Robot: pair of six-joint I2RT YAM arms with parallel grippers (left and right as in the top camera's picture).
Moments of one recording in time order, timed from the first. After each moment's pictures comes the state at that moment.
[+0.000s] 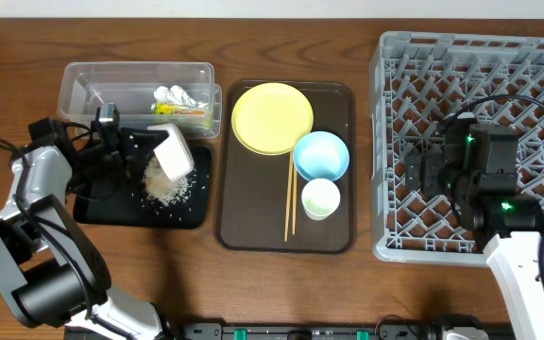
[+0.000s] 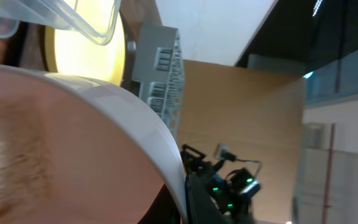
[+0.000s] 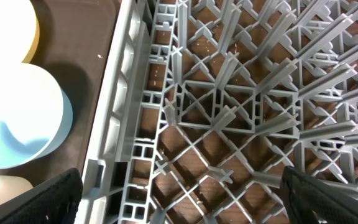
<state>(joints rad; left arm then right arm) 0.49 1.80 1.13 -0.89 1.46 -0.14 0.02 1.14 0.85 -0.57 -0.05 -0.01</state>
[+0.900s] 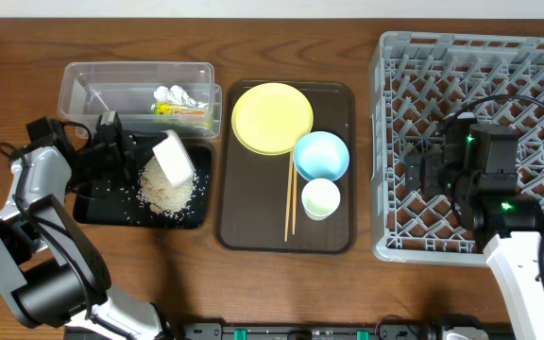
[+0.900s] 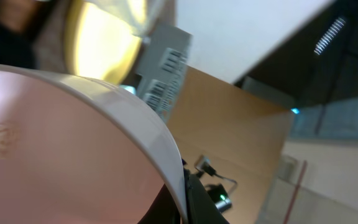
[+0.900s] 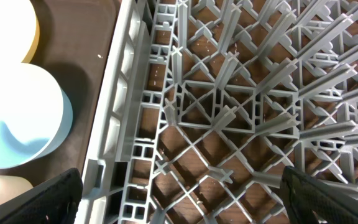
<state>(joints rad) 0.50 1.80 1.13 -0.86 1.38 -0.43 0.02 1.14 0.85 -0.57 -0.05 -0.01</state>
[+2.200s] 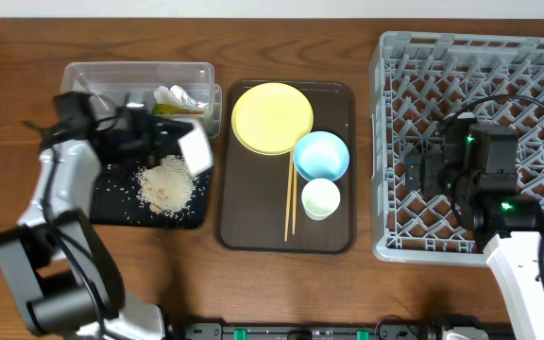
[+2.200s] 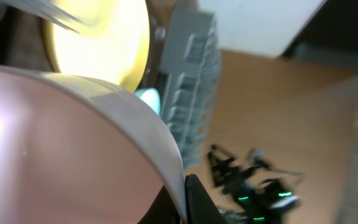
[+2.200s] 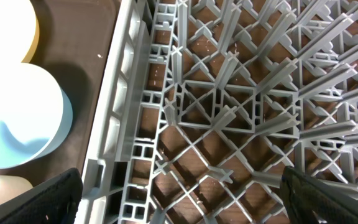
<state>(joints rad) 0.28 1.70 1.12 -0.63 1.23 -0.48 0.02 1.14 0.85 -0.57 -0.05 -0.01</state>
